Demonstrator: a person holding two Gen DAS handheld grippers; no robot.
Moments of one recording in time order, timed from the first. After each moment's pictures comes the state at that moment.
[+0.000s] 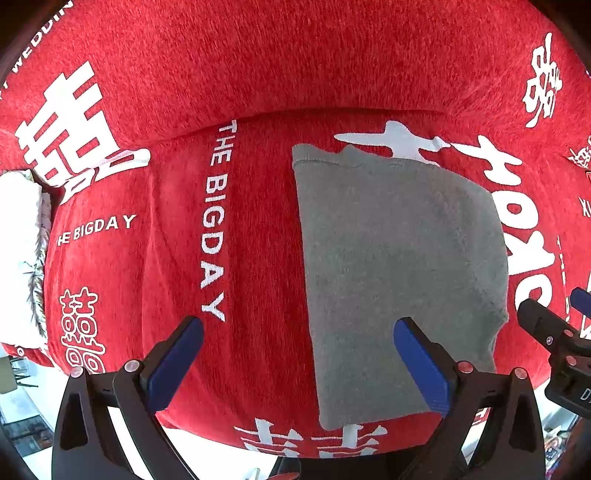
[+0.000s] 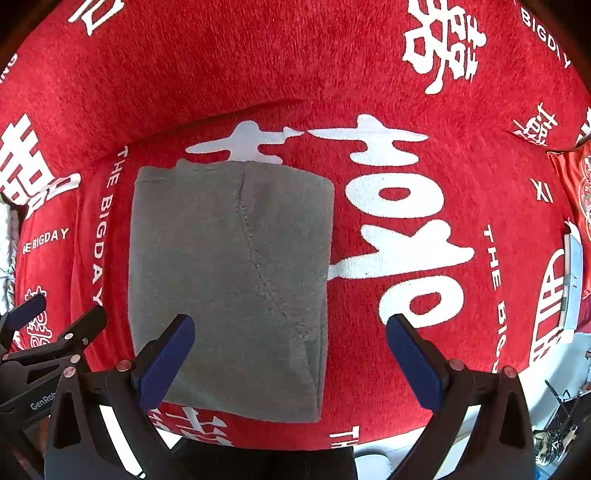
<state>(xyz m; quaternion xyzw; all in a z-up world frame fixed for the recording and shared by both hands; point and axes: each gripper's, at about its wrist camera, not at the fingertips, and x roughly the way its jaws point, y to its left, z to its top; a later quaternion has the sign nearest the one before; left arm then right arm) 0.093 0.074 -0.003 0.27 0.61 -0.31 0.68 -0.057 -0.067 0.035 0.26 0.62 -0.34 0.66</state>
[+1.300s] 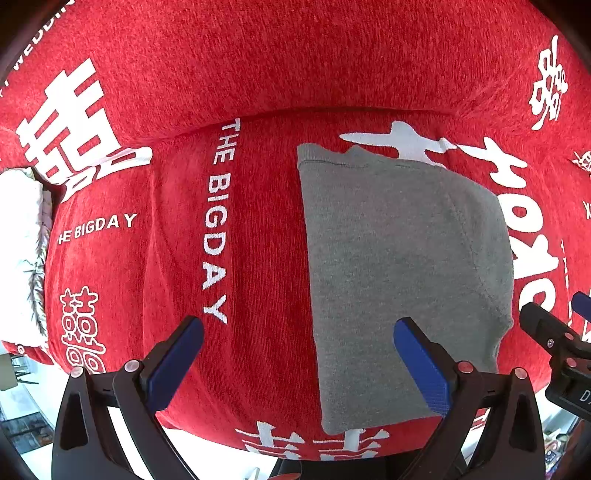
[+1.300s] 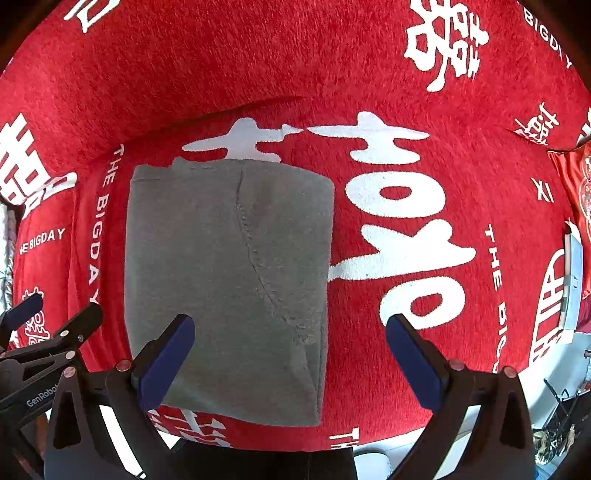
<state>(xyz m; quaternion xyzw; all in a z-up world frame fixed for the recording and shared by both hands) 0.098 0.073 -0.008 0.27 0.61 -0.30 0.68 -0.056 -0.071 0.030 0.26 0.63 -0.34 0.65</state>
